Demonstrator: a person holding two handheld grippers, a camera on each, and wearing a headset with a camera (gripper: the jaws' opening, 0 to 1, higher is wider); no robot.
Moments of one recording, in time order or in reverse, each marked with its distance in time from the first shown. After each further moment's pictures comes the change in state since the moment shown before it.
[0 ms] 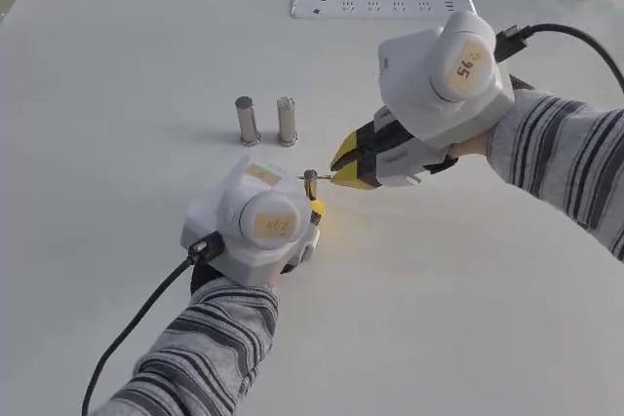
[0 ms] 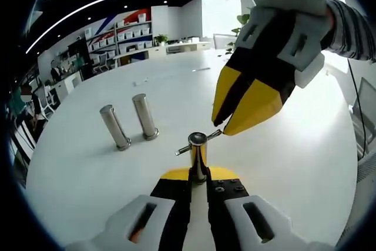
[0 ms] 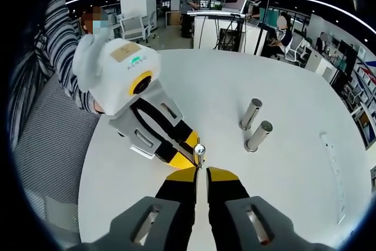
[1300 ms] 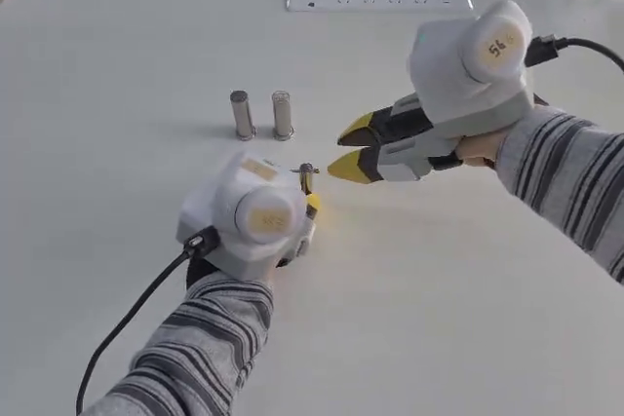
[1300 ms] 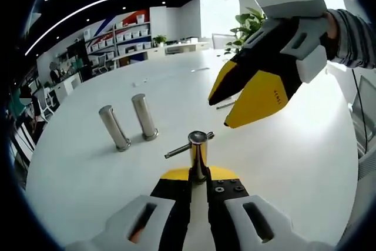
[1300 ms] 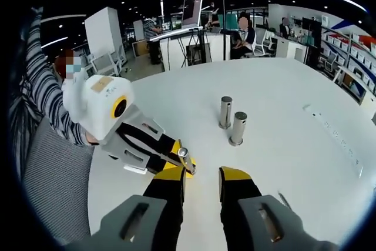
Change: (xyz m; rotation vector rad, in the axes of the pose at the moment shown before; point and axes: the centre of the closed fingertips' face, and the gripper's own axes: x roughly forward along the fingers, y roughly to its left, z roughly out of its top) left arm 0.002 0.001 0.000 0.013 -0.001 -0.010; right arm -0.015 -0.018 -0.006 0.318 -0.161 -0.119
